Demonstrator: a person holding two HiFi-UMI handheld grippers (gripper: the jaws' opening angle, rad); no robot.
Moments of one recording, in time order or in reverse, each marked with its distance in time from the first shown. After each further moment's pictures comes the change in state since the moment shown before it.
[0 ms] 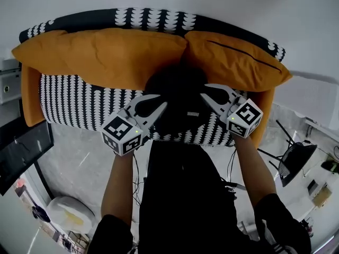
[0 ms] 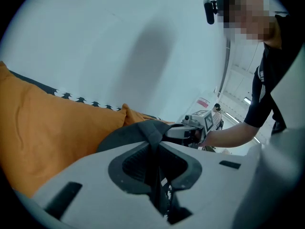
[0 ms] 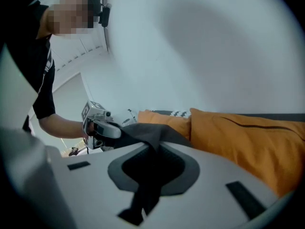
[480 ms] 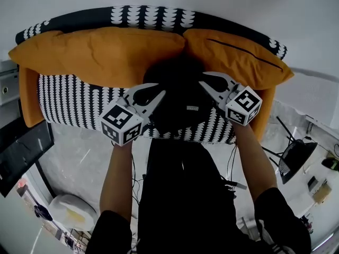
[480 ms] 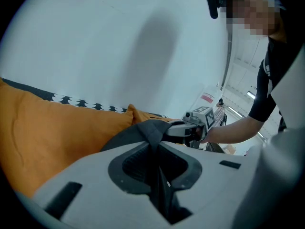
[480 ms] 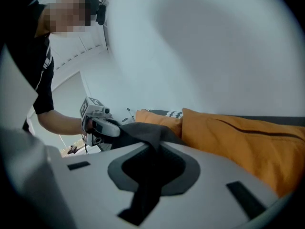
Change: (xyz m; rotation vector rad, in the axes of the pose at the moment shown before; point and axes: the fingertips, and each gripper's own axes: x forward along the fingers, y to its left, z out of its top) left arm 0.020 0.028 0.015 0.041 0.048 0.037; right arm 0.017 -0.035 0.006 -0.011 0.006 -0.002
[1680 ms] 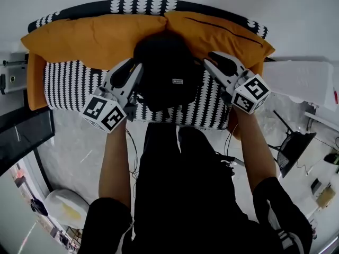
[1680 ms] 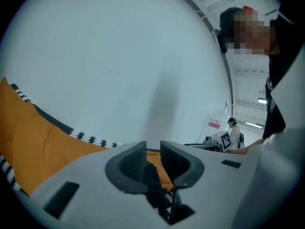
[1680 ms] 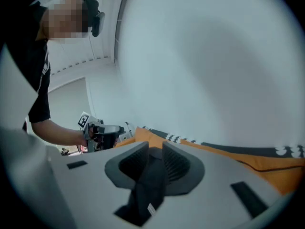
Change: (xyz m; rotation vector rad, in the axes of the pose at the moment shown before) left arm -0.079 -0.072 0.063 0.029 -0.441 0.202; right arm -0.129 0.045 0.054 -0.090 -0.206 -0.076
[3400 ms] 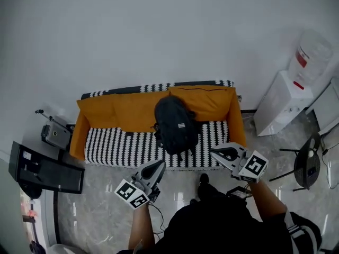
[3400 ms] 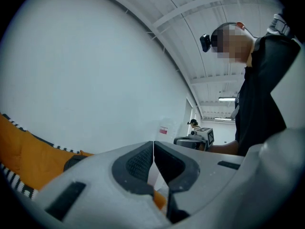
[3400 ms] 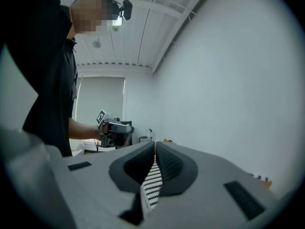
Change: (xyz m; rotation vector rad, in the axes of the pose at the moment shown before) left arm -0.289 -0.350 0.007 0.189 -0.108 -0.263; right arm -0.296 0.362 0.042 -0.337 -0.115 0.138
